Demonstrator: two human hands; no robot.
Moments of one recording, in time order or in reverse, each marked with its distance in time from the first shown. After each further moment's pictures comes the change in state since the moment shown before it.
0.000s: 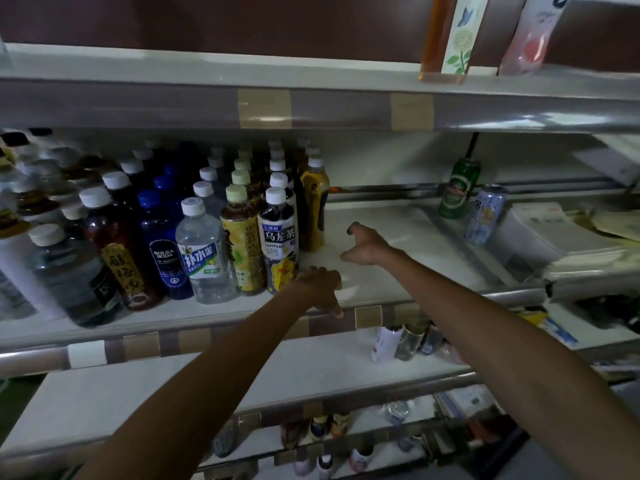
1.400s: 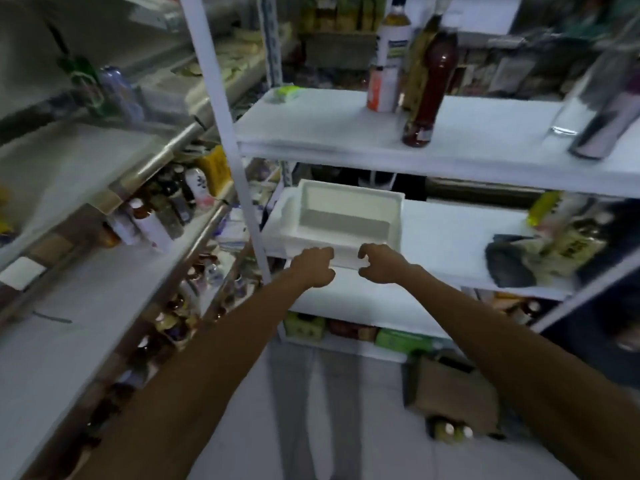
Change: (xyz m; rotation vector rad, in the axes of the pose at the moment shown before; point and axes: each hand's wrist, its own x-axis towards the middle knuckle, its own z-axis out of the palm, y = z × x) left_hand -0.346 0.212 0.268 0.149 -0.286 1.004; right_hand -0.680 0.032 0.168 0.099 0.225 1.062
